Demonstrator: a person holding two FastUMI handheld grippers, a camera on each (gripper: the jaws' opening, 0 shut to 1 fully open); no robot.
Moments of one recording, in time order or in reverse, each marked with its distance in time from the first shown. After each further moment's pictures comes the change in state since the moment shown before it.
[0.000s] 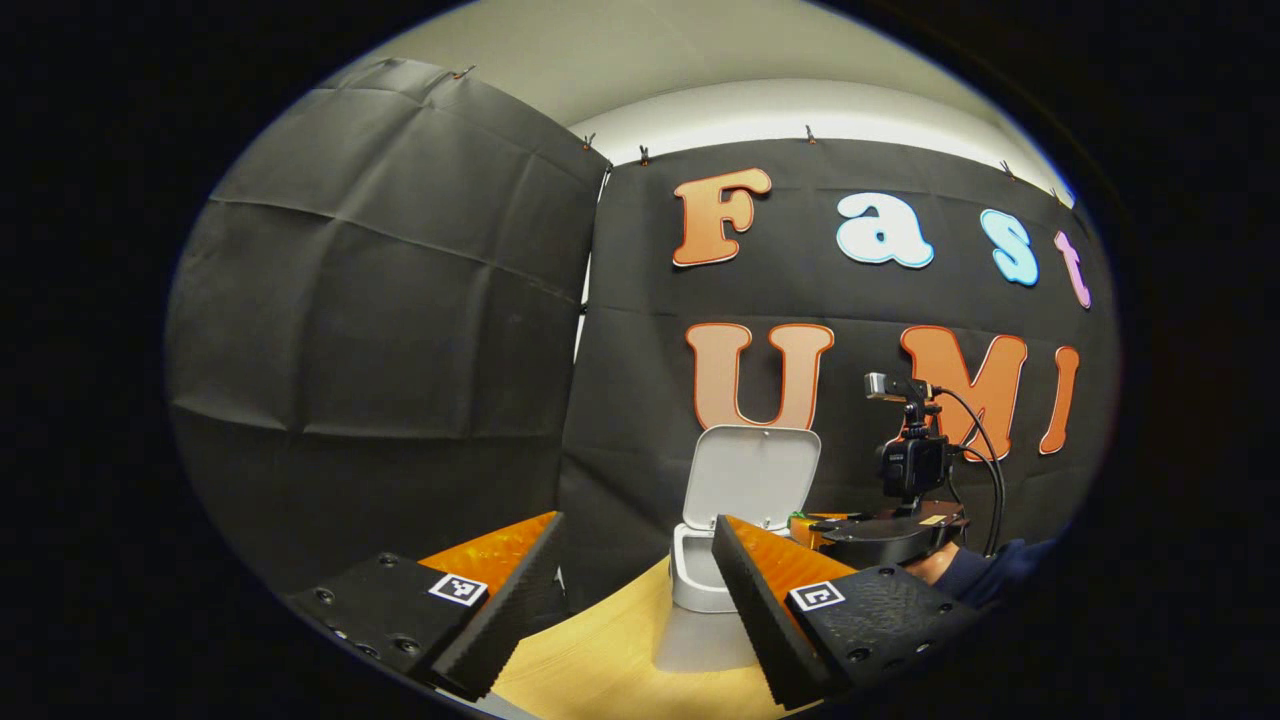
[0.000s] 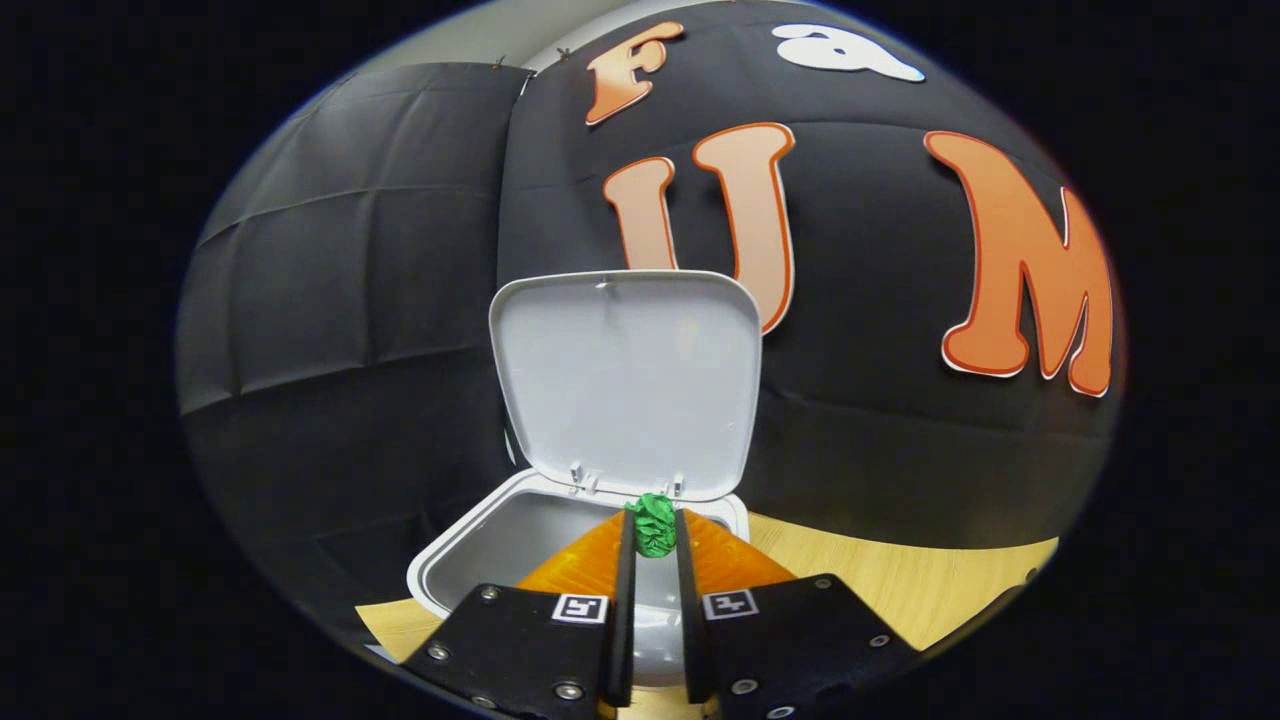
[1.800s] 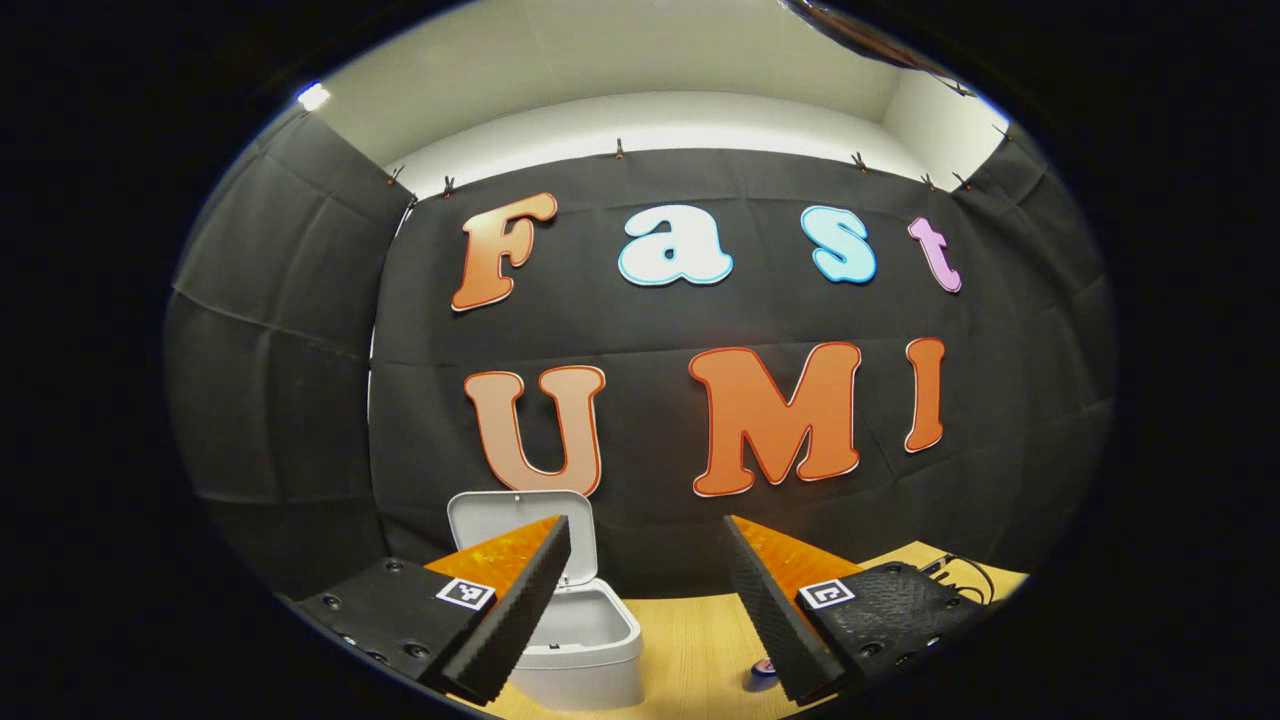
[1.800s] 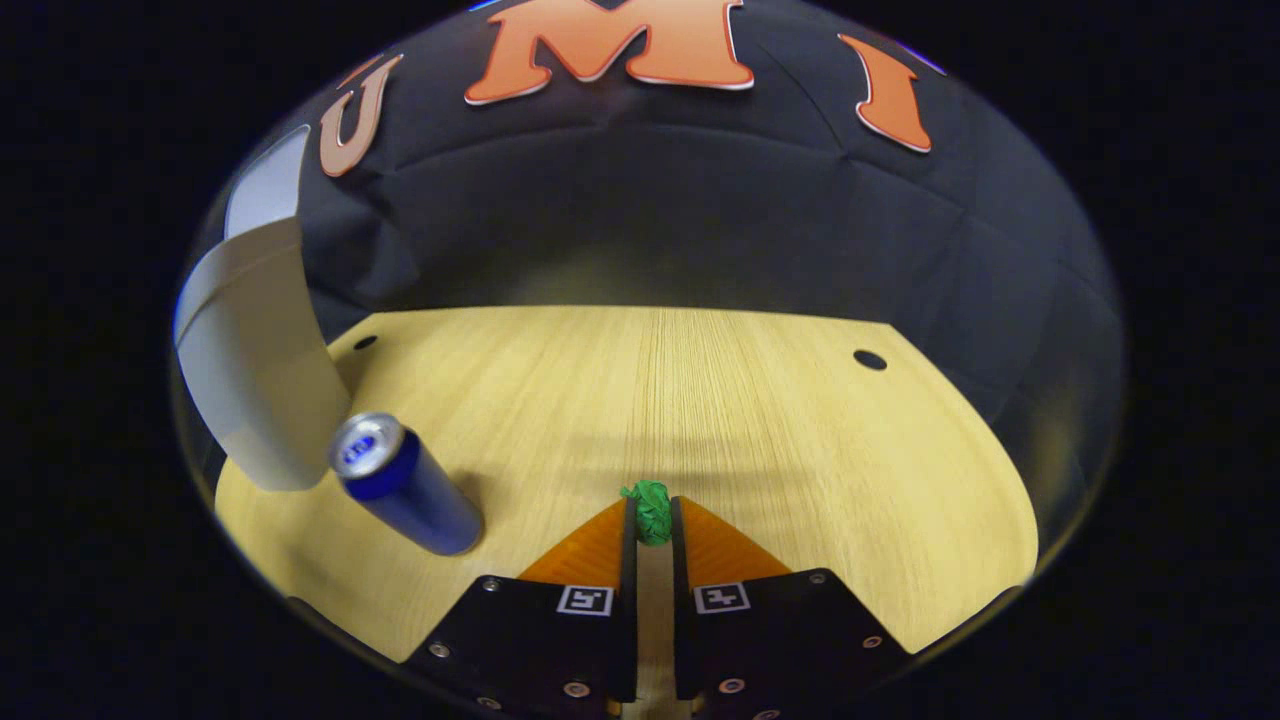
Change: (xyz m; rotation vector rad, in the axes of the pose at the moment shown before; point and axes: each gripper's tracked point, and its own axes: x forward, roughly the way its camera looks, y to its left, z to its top) left arm 0.003 -0.241 0.057 0.094 -0.093 -0.476; right arm -0.230 -0.303 -0.304 0.243 0.339 -0.604
